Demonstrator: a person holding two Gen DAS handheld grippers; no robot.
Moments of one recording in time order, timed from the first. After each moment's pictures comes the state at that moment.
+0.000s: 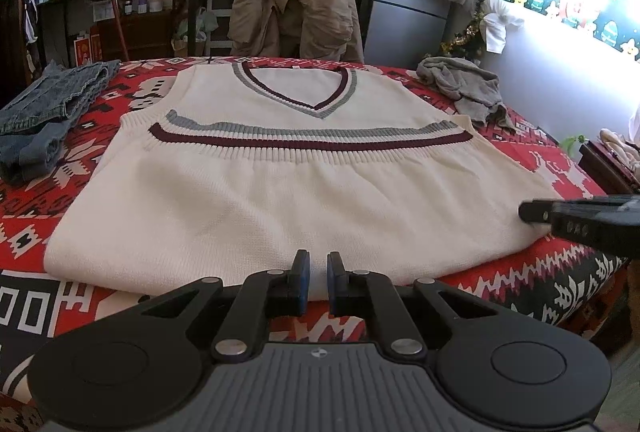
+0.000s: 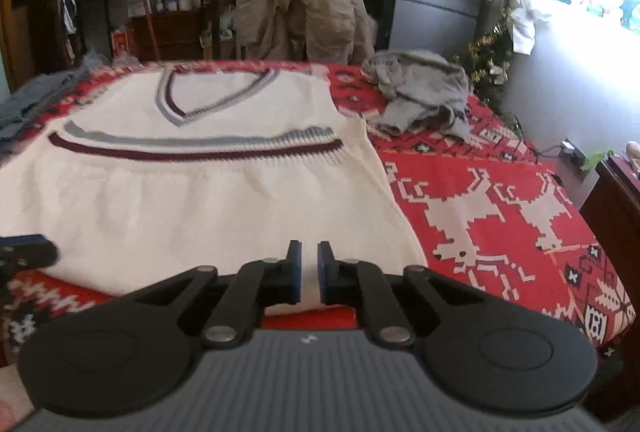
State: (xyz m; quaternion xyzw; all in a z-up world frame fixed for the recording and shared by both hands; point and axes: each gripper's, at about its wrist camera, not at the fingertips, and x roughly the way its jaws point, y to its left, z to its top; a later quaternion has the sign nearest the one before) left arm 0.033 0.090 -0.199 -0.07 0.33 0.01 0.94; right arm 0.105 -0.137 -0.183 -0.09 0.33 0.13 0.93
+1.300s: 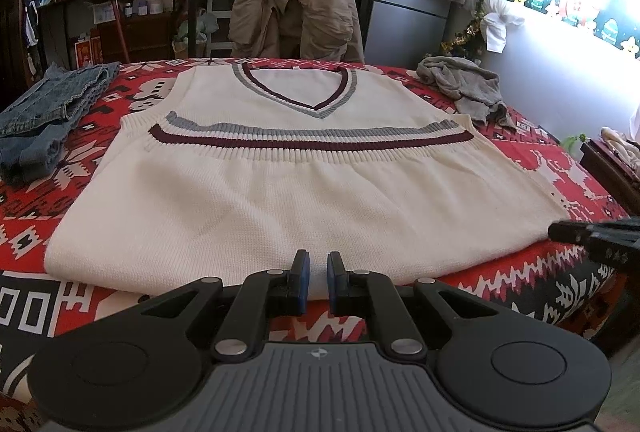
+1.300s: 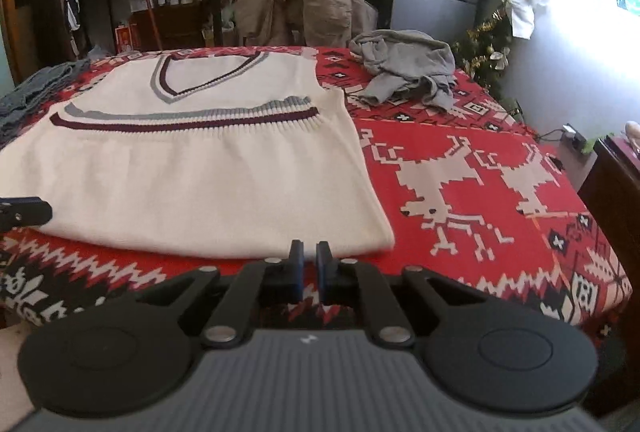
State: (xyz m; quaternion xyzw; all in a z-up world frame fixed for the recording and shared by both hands) left arm 0.032 0.086 -0.198 -0.07 0.33 0.01 0.94; right arm 0.089 -0.170 -0.187 -0.07 0.33 0.15 0.93
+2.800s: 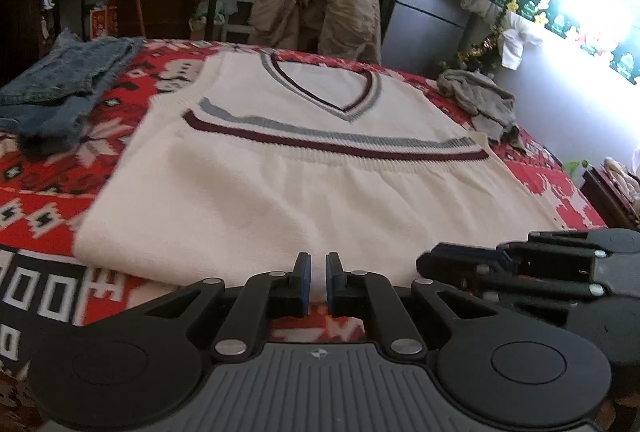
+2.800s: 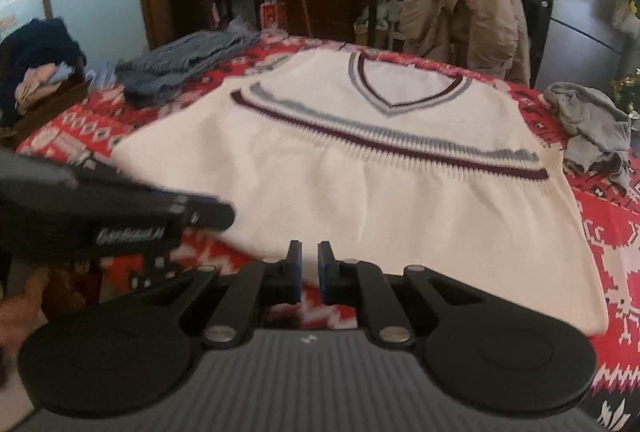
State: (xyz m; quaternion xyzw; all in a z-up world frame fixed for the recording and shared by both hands) left arm 0.026 0.123 -0.189 -0.12 0.34 0.02 0.93; right arm 0.069 -0.043 -0.178 -0.12 0.33 0.34 0.87
